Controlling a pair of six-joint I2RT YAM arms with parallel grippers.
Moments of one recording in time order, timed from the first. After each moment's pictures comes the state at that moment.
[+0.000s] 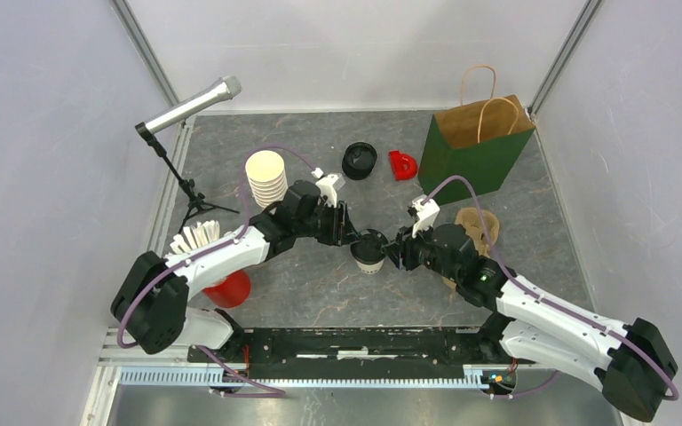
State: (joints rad) left arm -0.70 1.37 0.81 -0.07 0.30 -0.50; right arm 0.81 0.87 0.46 0.04 0.02 0.34
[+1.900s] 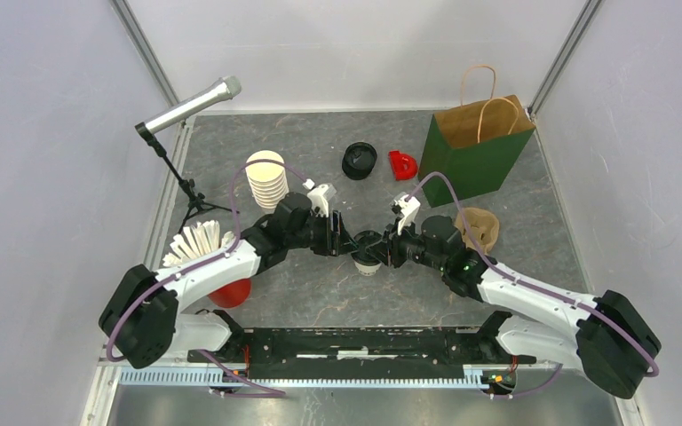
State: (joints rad) left arm -0.70 1.27 0.68 0.00 0.34 -0.61; right arm 0.78 1.08 0.48 0.24 -0.20 0.31
